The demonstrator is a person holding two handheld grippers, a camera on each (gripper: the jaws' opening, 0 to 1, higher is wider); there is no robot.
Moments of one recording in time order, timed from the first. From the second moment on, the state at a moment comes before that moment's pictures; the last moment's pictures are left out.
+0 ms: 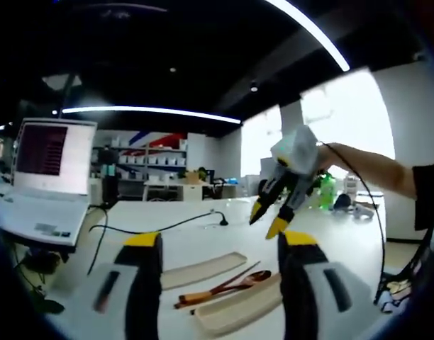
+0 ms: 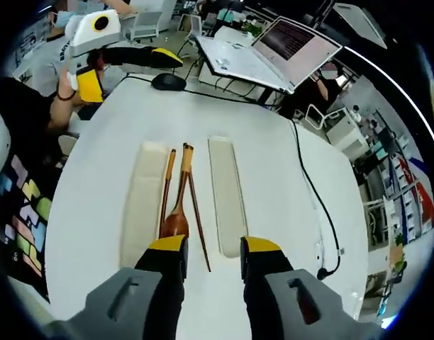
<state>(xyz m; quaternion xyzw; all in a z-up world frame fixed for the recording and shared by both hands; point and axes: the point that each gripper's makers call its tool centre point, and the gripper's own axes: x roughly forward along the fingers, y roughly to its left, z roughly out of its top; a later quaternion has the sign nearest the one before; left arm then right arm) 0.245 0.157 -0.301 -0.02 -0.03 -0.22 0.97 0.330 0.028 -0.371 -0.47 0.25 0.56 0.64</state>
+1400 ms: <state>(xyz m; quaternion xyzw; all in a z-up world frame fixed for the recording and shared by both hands) 0.244 0.160 -0.307 0.01 -0.02 -0.22 0.98 0.339 0.079 -0.467 -0.44 0.33 0.60 0.58</state>
